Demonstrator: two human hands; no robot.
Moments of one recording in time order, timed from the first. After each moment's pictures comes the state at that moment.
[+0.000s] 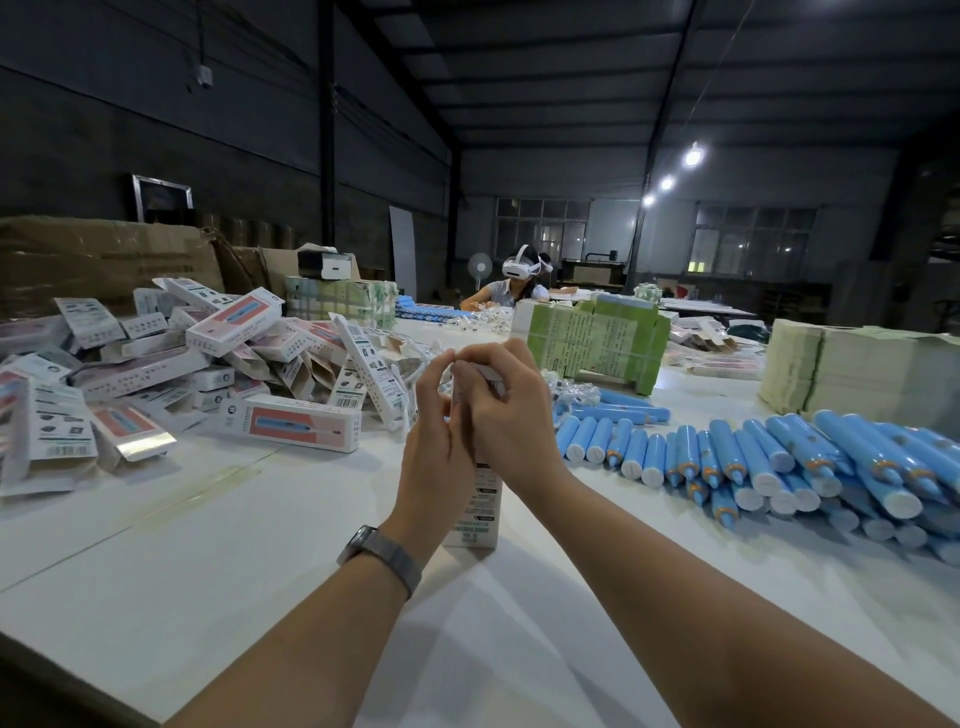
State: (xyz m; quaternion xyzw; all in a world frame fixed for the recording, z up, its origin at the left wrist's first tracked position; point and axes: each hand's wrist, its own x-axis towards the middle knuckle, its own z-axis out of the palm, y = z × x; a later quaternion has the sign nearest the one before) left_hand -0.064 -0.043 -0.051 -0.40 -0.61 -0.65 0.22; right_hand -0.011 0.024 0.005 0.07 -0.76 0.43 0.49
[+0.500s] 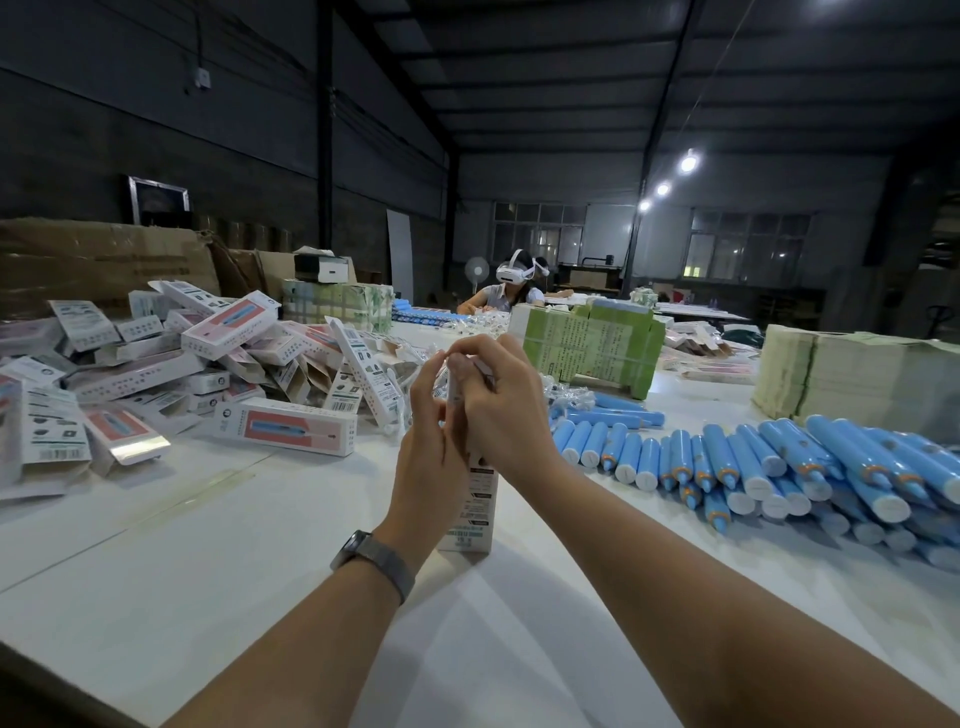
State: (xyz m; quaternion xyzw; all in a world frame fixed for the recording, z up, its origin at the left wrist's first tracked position) left_hand -0.065 -0.043 -0.051 -0.41 -0.60 -0.65 0.22; right_hand -0.010 0.024 0.017 0.05 -0.79 0.38 0.47
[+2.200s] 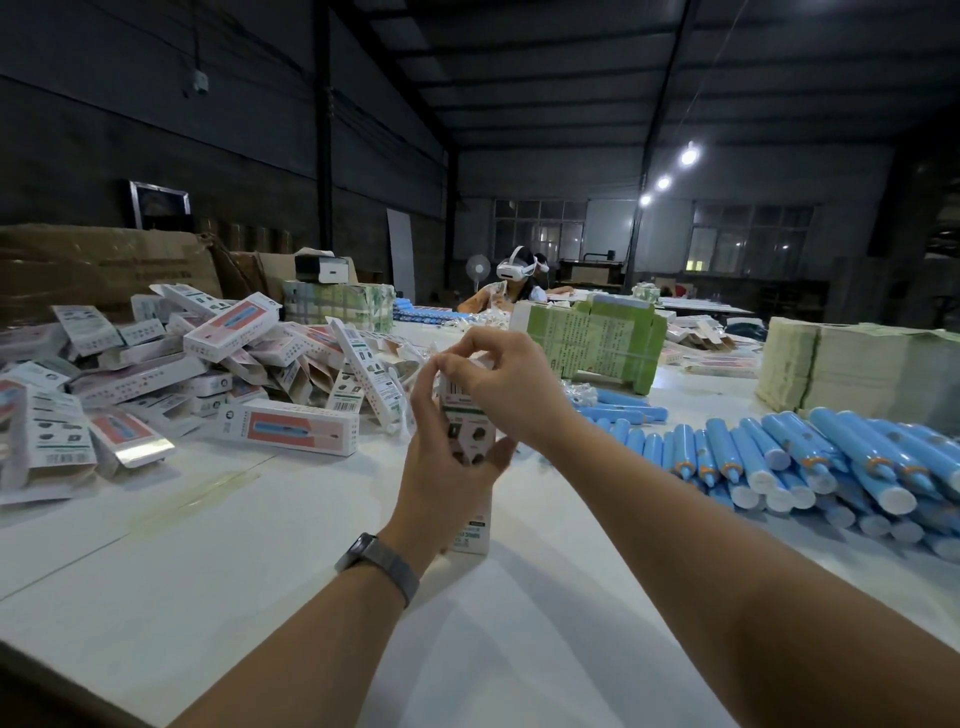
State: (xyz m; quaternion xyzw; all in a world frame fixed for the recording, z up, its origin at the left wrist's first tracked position) left_hand -0.053 -0.045 -0.051 -0.41 -0.61 -0.65 0.20; right_hand 0.001 0.034 0.046 0.05 -0.86 0.33 0.37
